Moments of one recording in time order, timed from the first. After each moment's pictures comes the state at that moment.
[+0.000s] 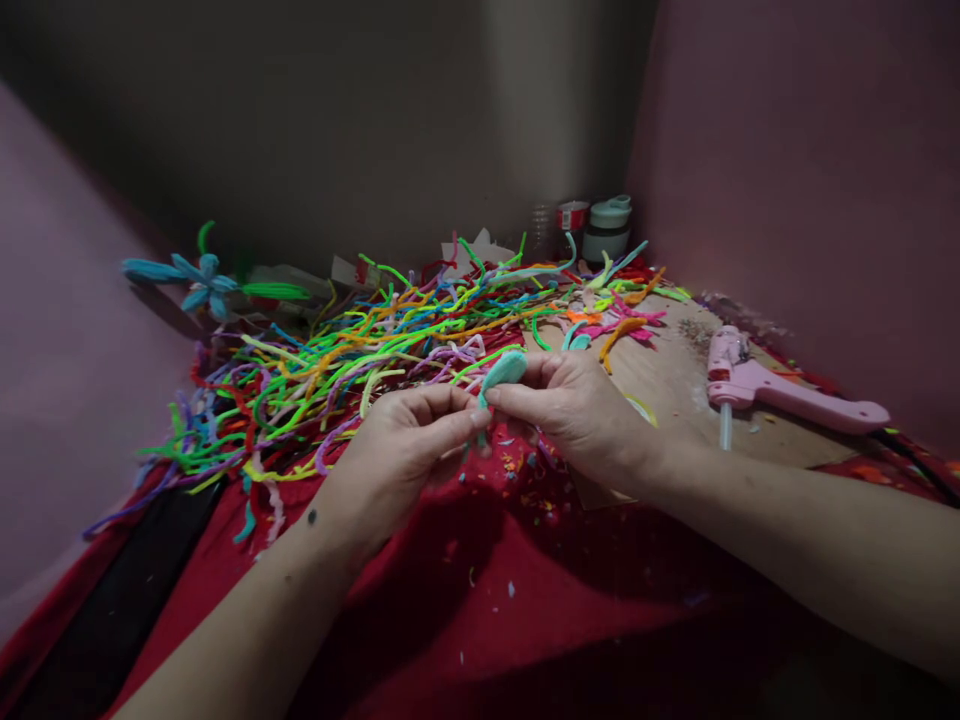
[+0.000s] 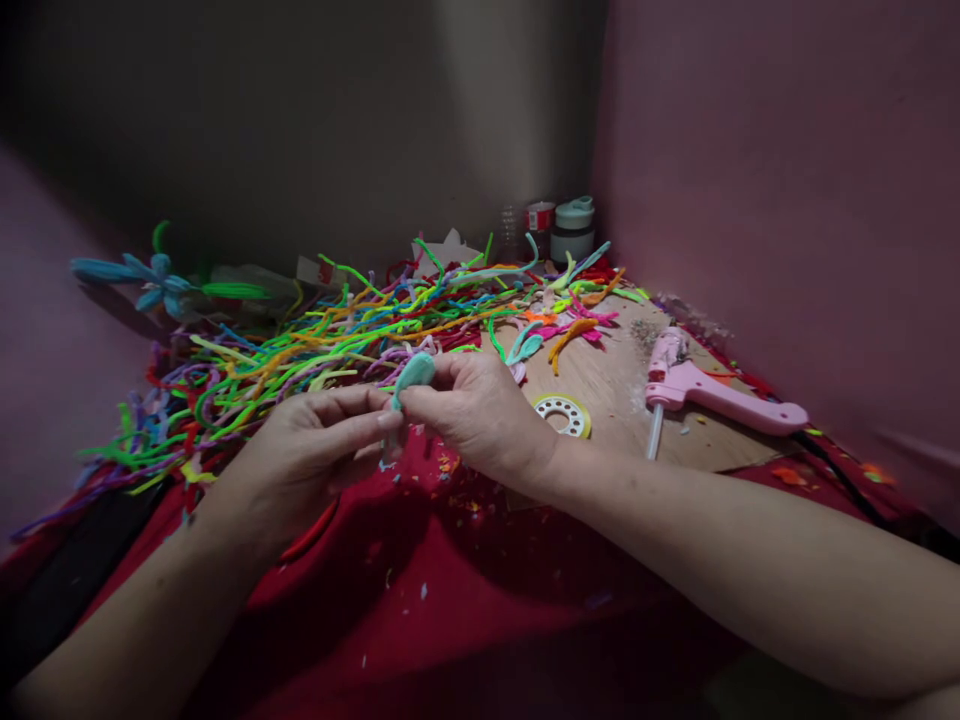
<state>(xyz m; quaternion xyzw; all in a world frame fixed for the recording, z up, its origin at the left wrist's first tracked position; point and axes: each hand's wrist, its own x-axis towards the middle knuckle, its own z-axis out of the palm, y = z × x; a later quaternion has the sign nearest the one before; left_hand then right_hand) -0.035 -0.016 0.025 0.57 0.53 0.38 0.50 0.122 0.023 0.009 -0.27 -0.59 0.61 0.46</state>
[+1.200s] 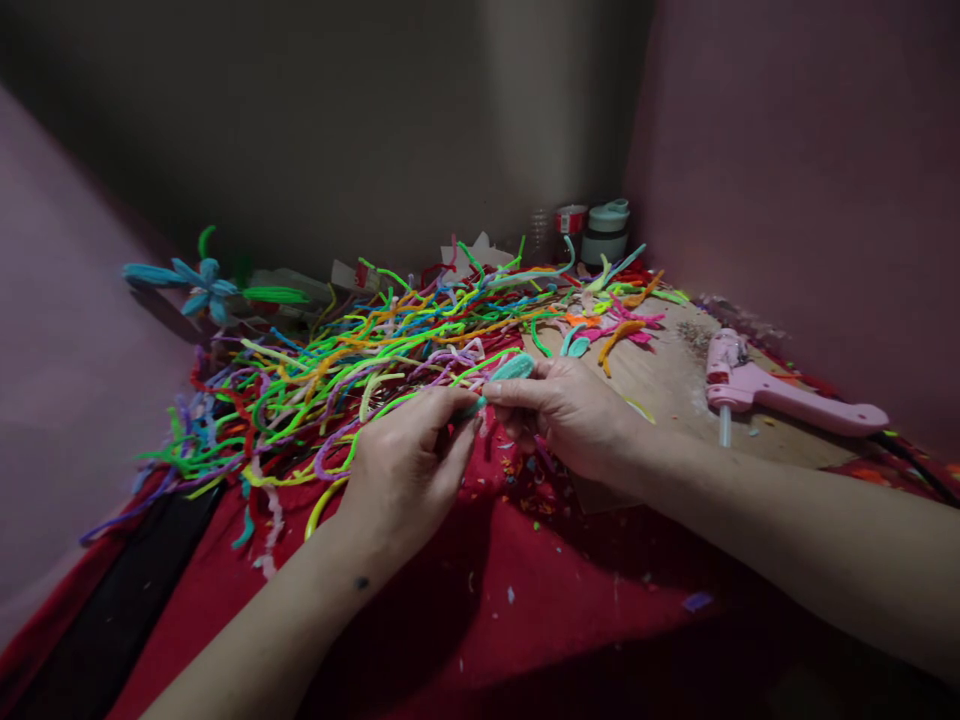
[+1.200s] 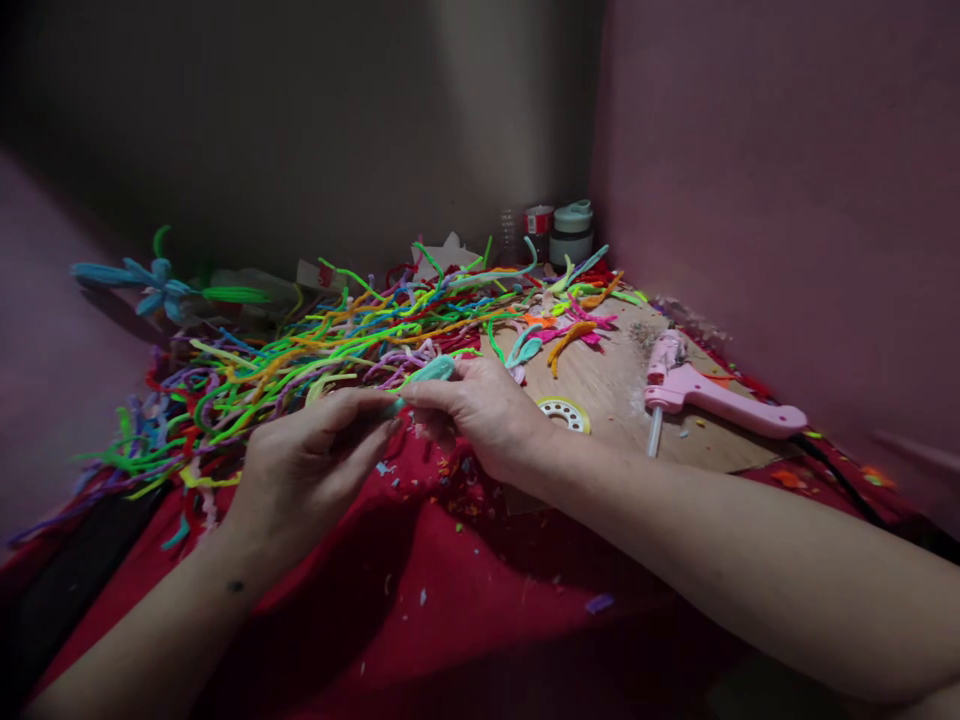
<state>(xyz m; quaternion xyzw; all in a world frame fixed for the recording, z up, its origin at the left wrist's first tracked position) -0.033 -0.021 0.018 0.80 0.50 0.32 -0.04 0.117 0.035 -0.001 -0.27 -0.50 0.71 0.43</state>
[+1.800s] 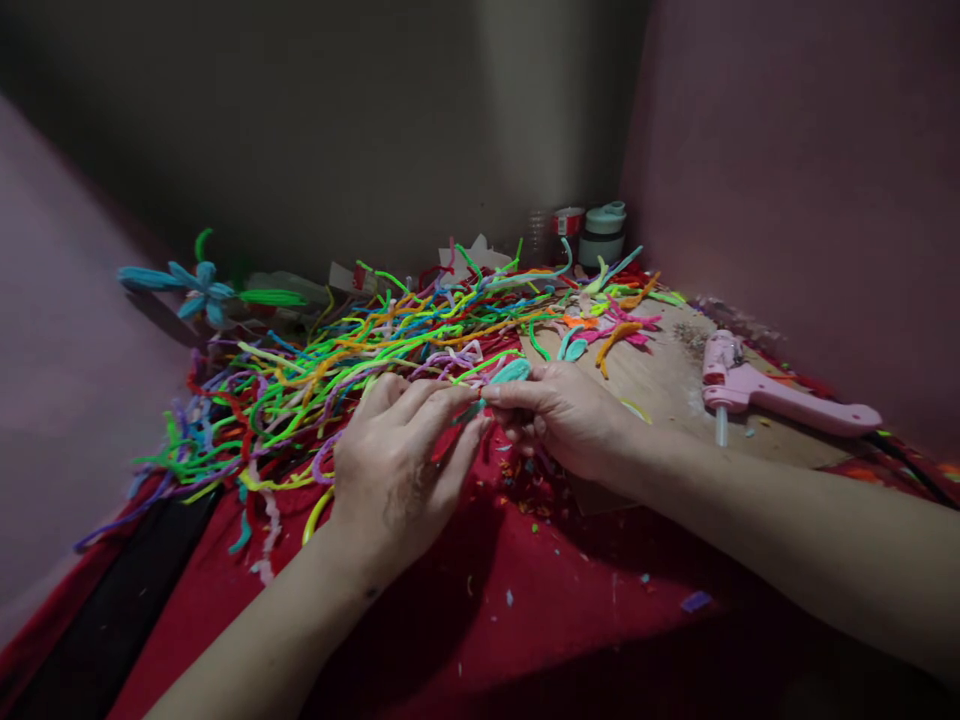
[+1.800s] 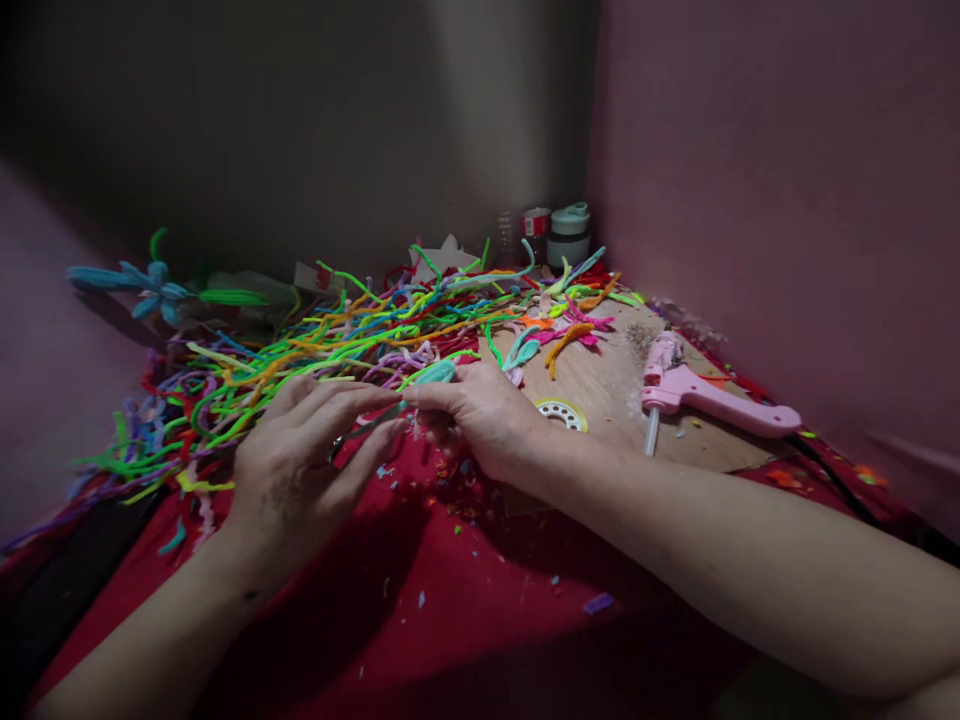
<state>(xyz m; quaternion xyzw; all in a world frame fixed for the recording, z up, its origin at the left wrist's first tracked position) -0.035 -0.020 0.019 0.81 0.49 0.28 -0.16 0.117 0.037 -0.003 -0.29 -0.46 0.73 0.41</state>
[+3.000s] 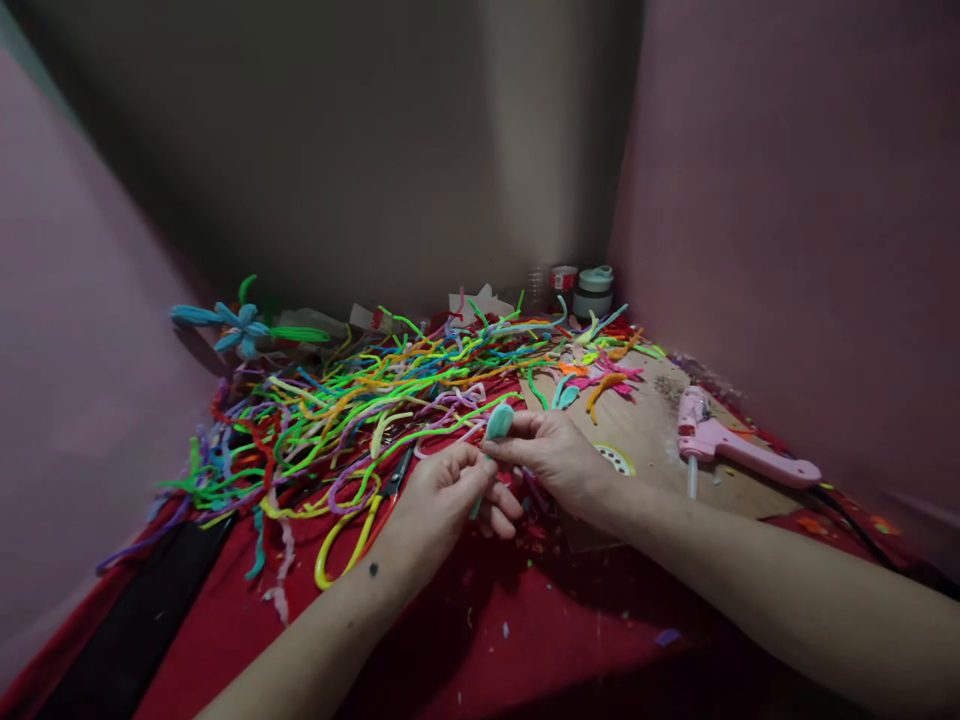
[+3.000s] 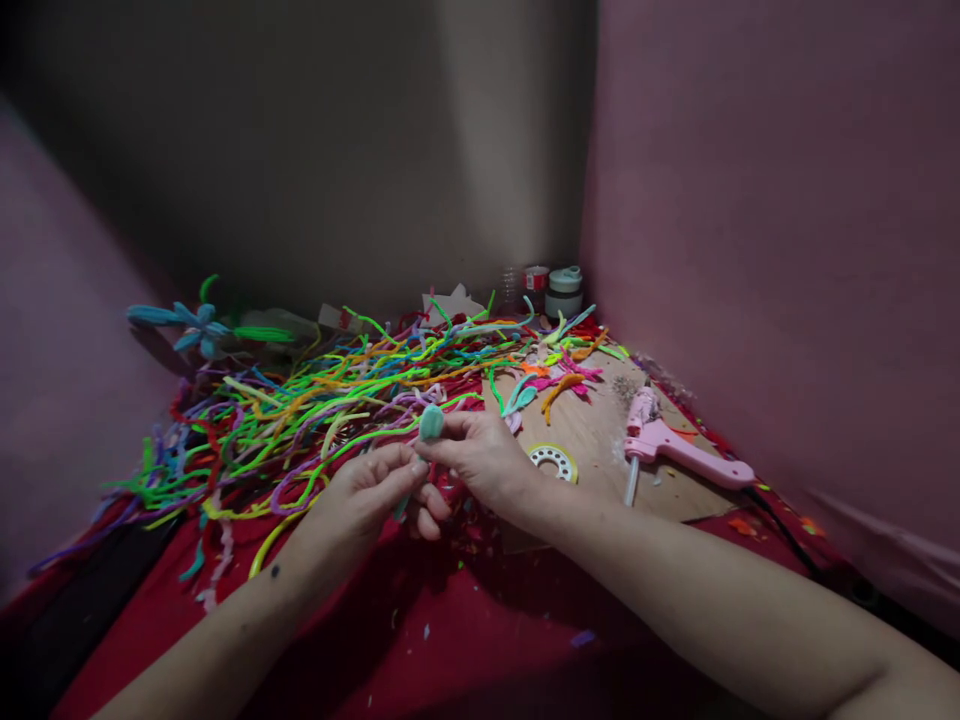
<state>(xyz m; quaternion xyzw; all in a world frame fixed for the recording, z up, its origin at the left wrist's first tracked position) -0.018 -0.021 0.021 0.54 0.51 0.38 0.55 0.119 0.035 0.001 -0.28 -0.53 0.68 0.42</state>
